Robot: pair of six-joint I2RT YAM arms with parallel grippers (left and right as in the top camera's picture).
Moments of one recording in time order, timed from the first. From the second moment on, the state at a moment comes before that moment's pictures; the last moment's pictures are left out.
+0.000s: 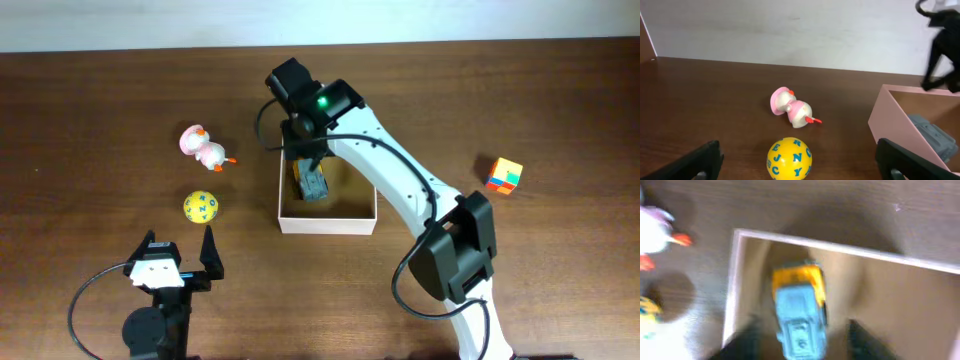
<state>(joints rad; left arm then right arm) 0.12 0.01 0.04 -0.12 0.09 -0.07 0.64 2.24 2.17 -1.20 0.09 0.52</state>
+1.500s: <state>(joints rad) 0.12 0.01 0.04 -0.12 0.09 -0.07 0.64 2.24 1.89 -1.08 0.12 0.49</state>
